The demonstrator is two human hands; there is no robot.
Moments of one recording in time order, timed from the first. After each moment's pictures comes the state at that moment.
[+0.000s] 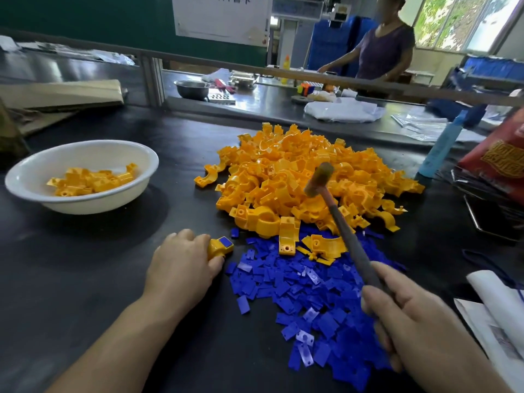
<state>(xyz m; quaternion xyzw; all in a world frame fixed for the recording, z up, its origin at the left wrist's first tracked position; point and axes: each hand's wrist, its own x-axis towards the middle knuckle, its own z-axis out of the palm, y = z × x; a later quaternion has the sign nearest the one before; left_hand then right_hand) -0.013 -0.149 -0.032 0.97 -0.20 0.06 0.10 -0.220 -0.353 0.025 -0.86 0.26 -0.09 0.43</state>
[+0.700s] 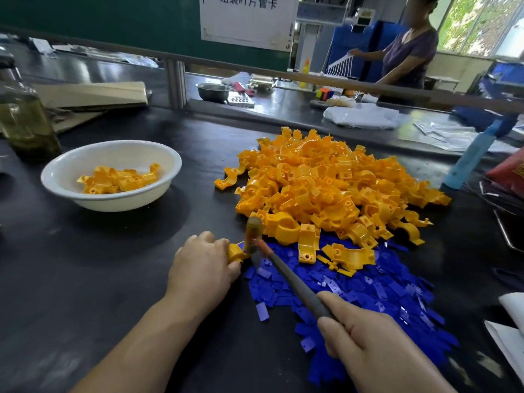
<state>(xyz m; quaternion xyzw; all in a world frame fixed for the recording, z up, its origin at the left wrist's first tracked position) -0.007 -0.148 -0.036 0.97 -0.20 0.06 0.12 -0.182 -0.316 0.017 -0.94 0.13 0.05 0.30</state>
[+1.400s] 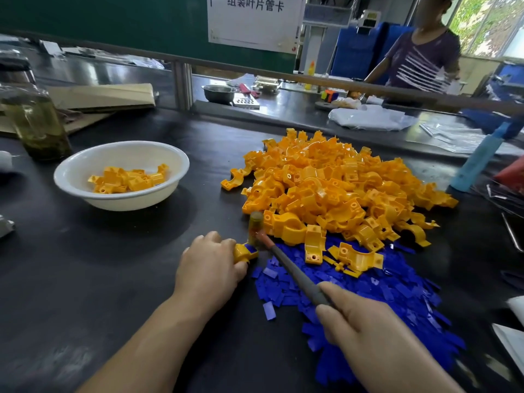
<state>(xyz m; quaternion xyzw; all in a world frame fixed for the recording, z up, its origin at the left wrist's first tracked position) -0.007 -0.146 -0.038 0.97 -0.19 0.07 0.14 -0.175 -0.304 0.026 -0.95 0.14 0.03 0.27</state>
